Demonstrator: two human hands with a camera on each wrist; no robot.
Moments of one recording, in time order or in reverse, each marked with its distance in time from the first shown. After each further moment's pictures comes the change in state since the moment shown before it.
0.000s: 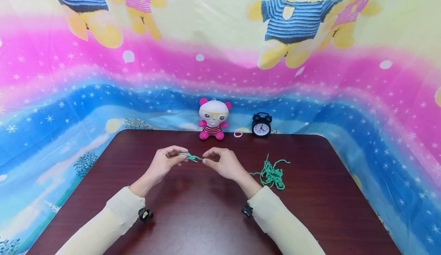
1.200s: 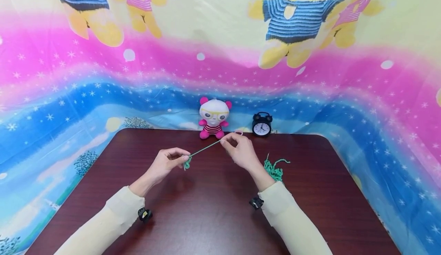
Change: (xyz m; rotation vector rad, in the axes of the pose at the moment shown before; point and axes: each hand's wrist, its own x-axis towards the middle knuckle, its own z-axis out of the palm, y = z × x) left_hand -0.003 -0.004 -0.001 -0.021 -0.110 0.028; right_hand -0.003 -0.002 -0.049 -0.008 0.233 0.004
